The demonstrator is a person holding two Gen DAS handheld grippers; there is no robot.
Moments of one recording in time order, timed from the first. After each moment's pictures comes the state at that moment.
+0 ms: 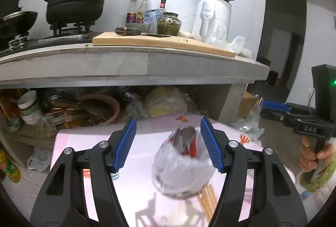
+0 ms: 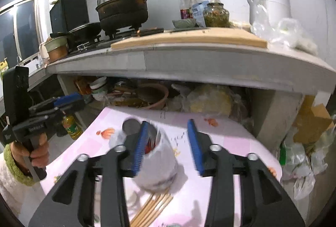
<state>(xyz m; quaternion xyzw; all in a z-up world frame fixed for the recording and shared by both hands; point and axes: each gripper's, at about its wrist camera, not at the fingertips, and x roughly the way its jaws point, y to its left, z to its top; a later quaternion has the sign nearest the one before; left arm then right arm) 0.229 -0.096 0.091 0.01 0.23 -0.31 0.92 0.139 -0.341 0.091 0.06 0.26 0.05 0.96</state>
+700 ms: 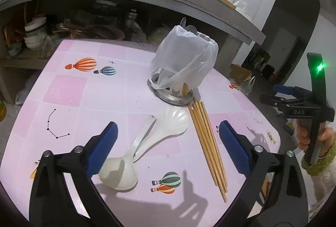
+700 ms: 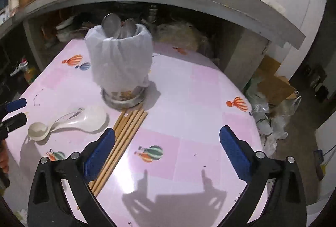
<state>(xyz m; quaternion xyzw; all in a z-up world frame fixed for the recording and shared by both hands) 0.120 -0.028 -0.040 -0.06 0.35 -0.31 0.88 0.078 -0.290 -0.002 -0.03 0.41 -0.07 0.91</state>
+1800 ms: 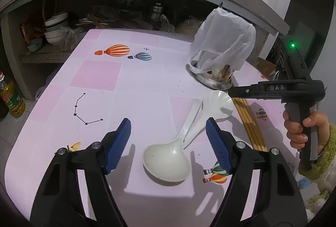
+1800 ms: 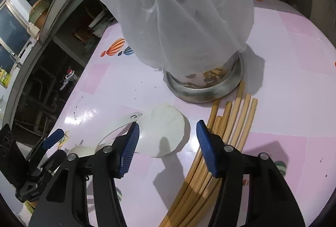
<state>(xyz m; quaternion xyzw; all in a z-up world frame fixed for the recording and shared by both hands) 0.137 0.003 -0.086 -0.02 0.37 -0.24 0.90 0.186 -0.244 -0.109 0.17 0.48 0.10 0.85</state>
